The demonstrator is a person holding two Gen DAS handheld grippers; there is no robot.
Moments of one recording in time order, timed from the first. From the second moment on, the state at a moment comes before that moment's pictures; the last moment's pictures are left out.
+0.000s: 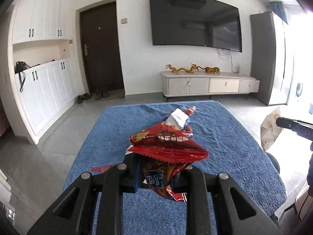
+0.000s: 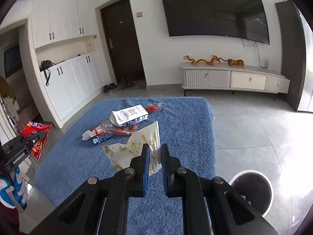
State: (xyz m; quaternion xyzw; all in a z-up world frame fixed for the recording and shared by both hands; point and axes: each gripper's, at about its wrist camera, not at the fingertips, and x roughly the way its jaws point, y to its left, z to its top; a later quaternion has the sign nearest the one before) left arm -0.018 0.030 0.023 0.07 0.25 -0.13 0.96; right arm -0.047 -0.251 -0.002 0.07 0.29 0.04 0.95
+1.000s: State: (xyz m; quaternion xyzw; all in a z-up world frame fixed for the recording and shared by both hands) left arm -0.008 -0.275 -0.031 0.25 0.31 -0.32 0.86; right arm -0.128 -0.477 -0.092 0.19 0.30 -0.16 0.92
